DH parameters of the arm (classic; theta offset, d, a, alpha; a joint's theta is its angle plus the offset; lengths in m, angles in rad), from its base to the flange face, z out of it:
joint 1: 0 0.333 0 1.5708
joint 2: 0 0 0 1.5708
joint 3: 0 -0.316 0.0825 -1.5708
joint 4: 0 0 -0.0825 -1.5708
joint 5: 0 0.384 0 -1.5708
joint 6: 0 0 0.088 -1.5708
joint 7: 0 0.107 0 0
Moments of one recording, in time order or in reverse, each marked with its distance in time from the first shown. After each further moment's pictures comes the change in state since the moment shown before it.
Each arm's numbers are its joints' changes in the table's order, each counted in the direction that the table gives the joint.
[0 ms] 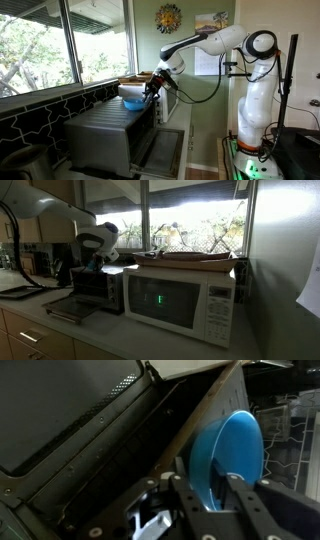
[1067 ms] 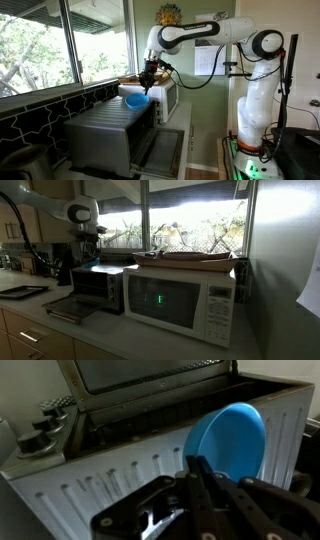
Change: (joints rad) arm 0.041 0.008 -0.163 0.264 -0.679 0.071 0.211
